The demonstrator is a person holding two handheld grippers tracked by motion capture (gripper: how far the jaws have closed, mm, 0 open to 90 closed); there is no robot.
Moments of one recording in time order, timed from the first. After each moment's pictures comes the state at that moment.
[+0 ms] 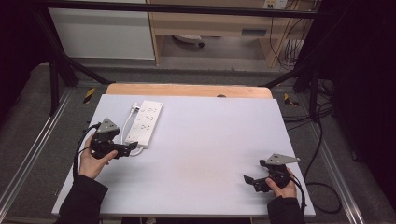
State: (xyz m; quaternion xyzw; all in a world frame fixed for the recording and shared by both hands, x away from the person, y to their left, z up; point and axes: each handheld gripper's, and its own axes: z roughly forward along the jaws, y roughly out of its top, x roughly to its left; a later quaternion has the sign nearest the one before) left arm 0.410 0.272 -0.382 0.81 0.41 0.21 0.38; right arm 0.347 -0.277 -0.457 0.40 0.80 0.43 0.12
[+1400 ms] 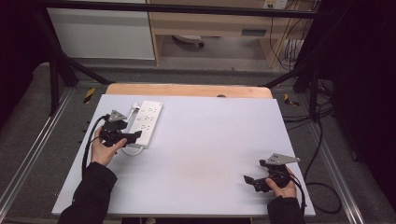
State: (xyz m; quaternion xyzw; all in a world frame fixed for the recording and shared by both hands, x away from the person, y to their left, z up) left arm 0.451 0.259 -0.393 0.79 0.44 0.22 0.36; right arm 0.347 -0.277 -0.457 0.40 0.80 0.42 0.12
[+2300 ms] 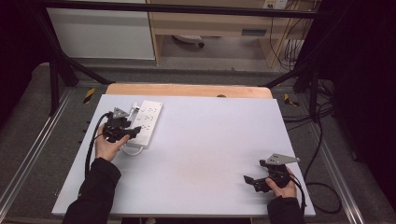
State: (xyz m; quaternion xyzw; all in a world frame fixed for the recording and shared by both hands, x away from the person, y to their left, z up) left arm 0.467 0.255 -0.398 0.79 0.45 0.23 0.34; right arm 0.347 -0.277 -0.458 0.40 0.80 0.42 0.12
